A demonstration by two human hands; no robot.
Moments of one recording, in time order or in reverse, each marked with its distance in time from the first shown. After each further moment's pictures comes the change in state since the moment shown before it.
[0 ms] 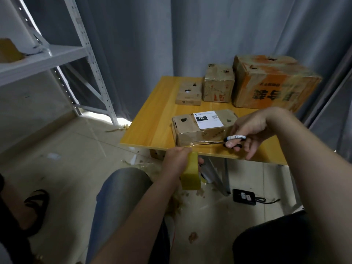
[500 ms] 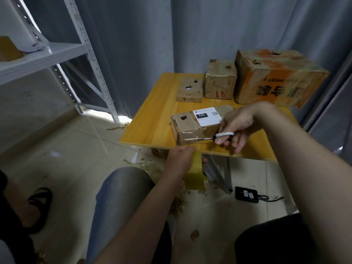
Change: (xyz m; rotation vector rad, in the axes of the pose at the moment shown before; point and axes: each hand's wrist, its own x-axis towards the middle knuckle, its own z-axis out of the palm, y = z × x) left_hand 0.009 -0.007 0.011 0.006 0.031 -0.005; right_hand 0.017 -0.030 0.009 -0.076 0.029 -0.051
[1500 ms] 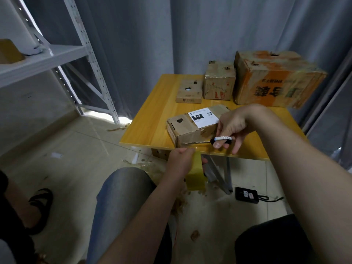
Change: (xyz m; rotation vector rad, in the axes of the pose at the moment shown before) left_hand -0.004 -0.001 0.004 0.029 0.023 -0.006; right_hand 0.018 0.000 -0.003 -0.046 0.006 0.024
